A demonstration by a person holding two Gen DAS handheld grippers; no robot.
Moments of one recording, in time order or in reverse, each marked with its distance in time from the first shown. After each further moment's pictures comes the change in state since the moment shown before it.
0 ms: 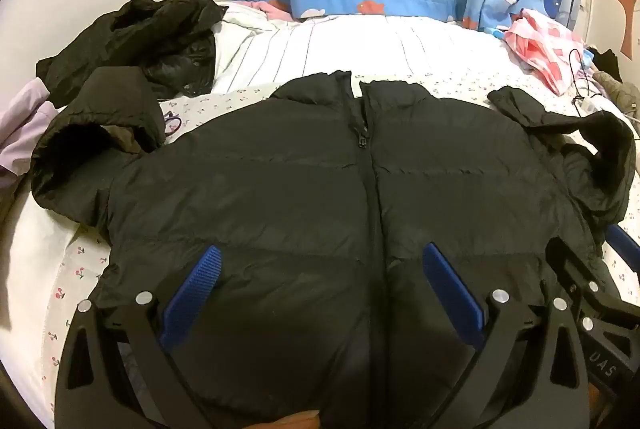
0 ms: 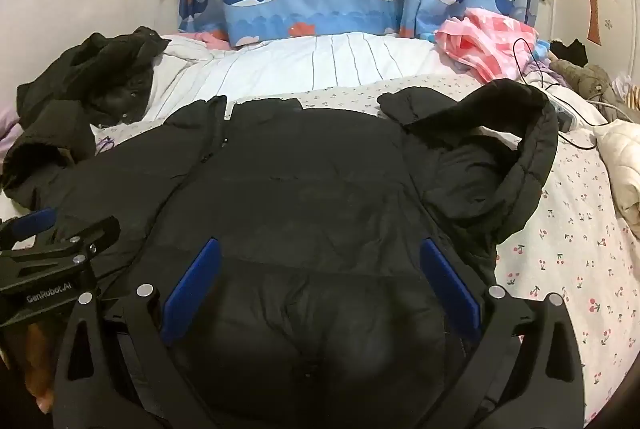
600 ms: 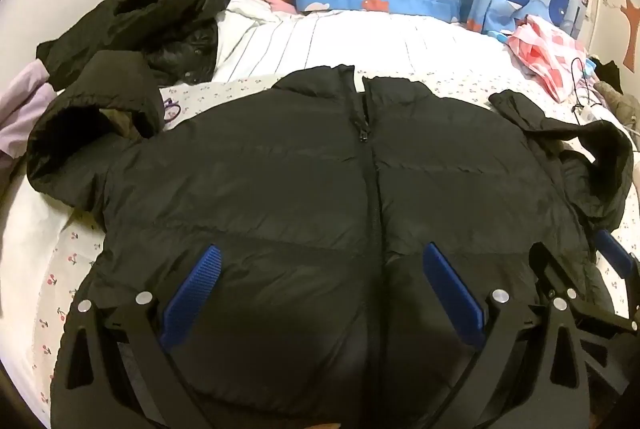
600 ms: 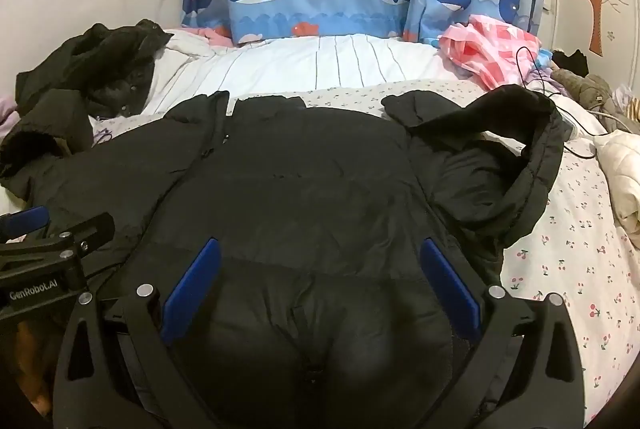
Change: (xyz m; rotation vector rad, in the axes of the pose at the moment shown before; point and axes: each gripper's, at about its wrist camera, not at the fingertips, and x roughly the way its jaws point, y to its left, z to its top) left arm 0.001 0.007 0.000 -0.050 0.022 -0.026; right arm 0.009 0.010 -0.002 -0.046 0.015 -0.032
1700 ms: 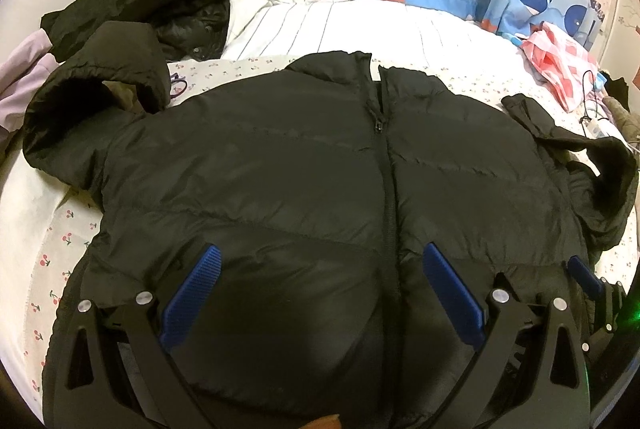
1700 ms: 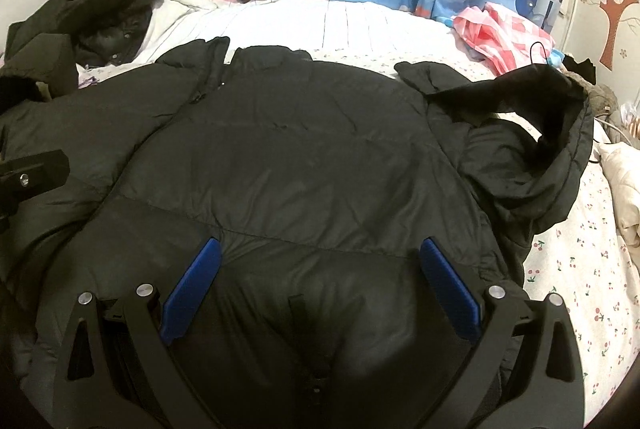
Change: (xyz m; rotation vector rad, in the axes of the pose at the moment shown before) left arm 0.010 0.014 0.001 -0.068 0.055 -0.015; right arm 0.038 0.013 -0.019 -0.083 0.119 -0.032
